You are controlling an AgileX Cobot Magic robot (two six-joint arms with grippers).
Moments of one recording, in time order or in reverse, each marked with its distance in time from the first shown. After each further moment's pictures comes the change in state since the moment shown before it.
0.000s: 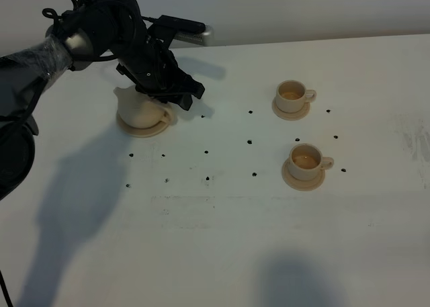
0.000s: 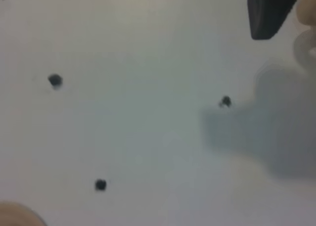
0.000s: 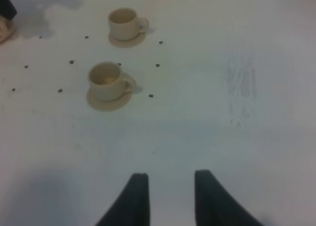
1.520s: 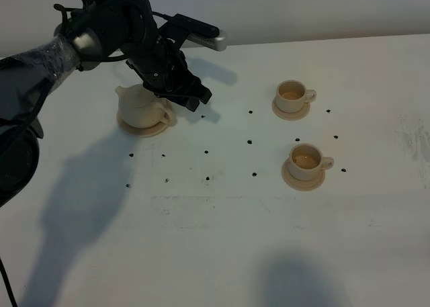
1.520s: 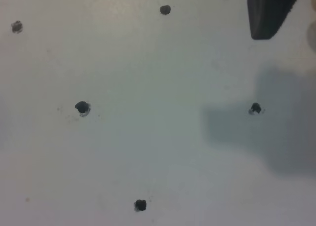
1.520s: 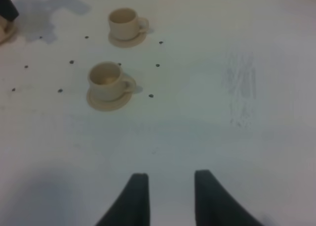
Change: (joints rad) left arm -0.043 -0.019 0.000 0.035 0.001 0.063; right arm 0.000 0.000 0.000 0.000 0.000 0.000
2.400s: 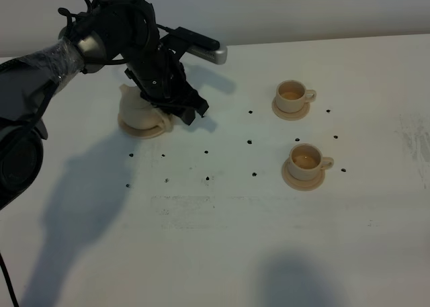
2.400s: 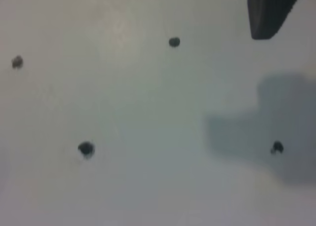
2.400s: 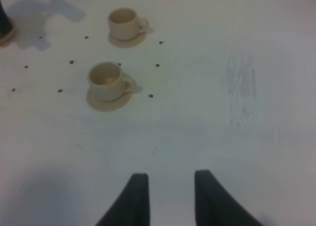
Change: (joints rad) left arm -0.002 0.016 0.000 0.036 0.099 0.000; right arm 0.000 0.000 0.000 0.000 0.000 0.000
